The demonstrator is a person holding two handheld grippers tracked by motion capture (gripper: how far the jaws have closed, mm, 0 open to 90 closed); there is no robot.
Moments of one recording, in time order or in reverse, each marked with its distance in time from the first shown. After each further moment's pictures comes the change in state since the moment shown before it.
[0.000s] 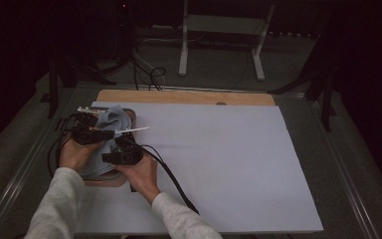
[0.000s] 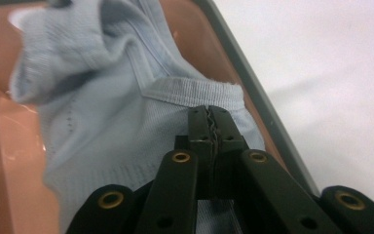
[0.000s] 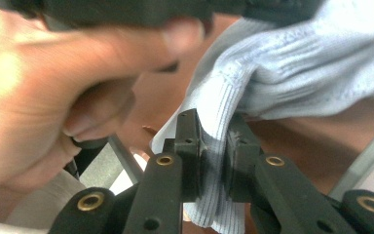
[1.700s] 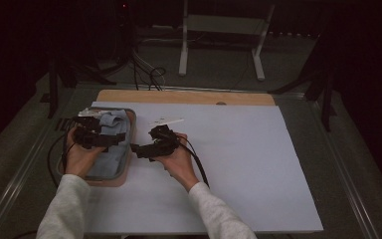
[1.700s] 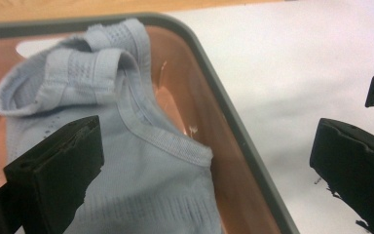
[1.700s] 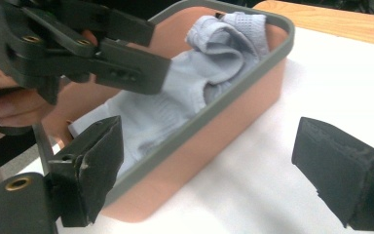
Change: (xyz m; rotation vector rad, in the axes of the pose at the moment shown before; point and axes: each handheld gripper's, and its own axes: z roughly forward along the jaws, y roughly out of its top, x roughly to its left) left arm -0.022 -0.007 -0.009 -0.158 0.040 -0.007; right arm -0.056 0.009 -0.079 -0.141 -0.140 -0.297
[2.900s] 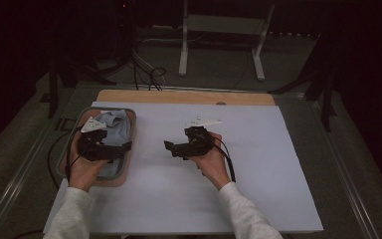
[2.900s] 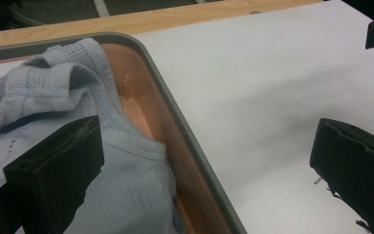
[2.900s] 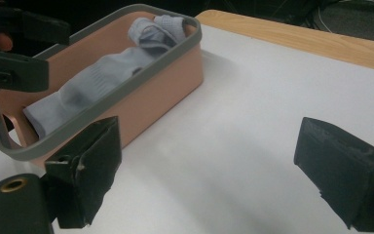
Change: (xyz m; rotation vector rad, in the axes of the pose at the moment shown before) left arm -0.036 -0.021 -0.018 -0.088 -0.016 0.100; right arm -0.052 -0.021 -0.070 -0.044 -0.106 -0.010
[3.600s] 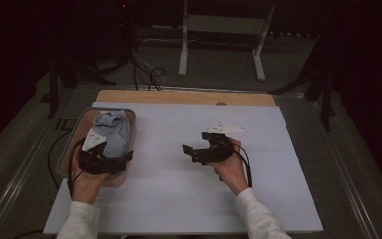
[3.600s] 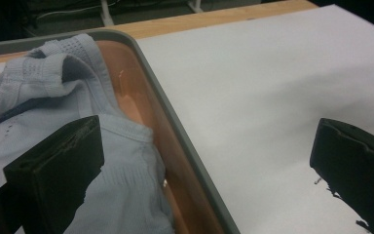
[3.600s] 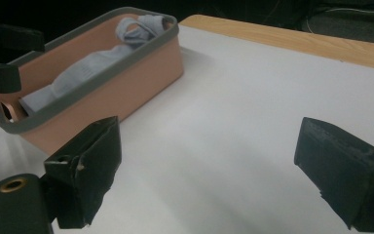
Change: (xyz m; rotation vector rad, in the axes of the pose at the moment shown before) left arm -0.021 -0.027 -0.008 -0.066 0.032 0.028; right arm -0.030 -0.027 -0.038 -0.046 -0.007 0.007
